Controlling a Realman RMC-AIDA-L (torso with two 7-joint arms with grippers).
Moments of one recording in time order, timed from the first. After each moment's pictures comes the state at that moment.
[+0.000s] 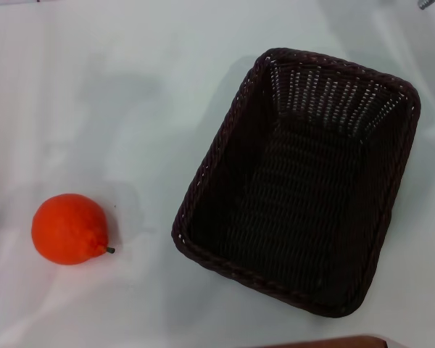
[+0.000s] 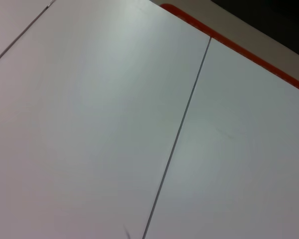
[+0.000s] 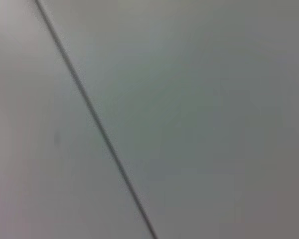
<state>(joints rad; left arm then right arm) -0.19 -2.17 -2.68 -0.15 0.95 -1.95 2.39 0.81 2.08 -0.34 -0.12 2.15 1.13 0.81</state>
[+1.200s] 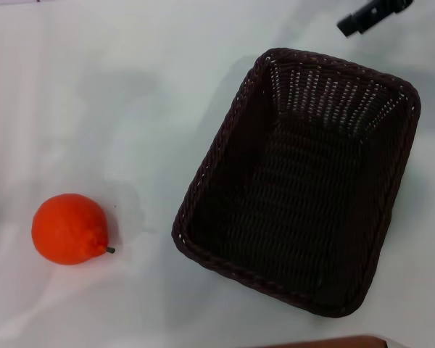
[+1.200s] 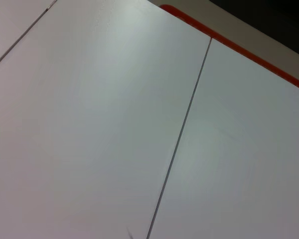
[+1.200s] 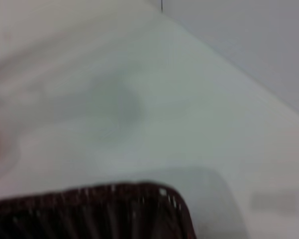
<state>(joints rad) -0.20 -2.16 -2.68 -0.15 0.95 -1.94 2.39 0.90 1.90 -0.83 -1.06 0.56 1.71 2.10</state>
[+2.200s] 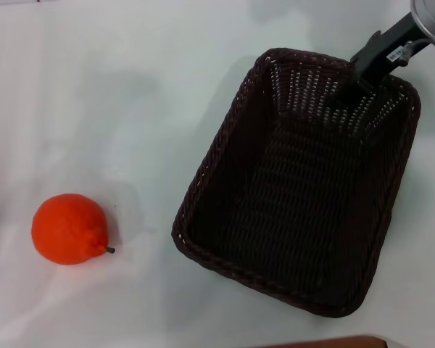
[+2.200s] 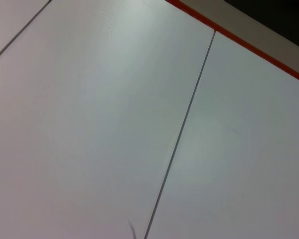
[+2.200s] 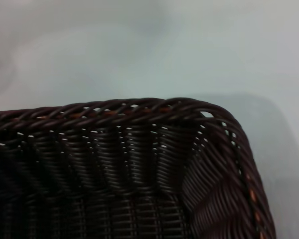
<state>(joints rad) -0.20 -2.16 -2.68 -0.15 0.95 -1.93 2.39 0.90 1.97 -0.93 -0.78 0.46 1.49 2.00</state>
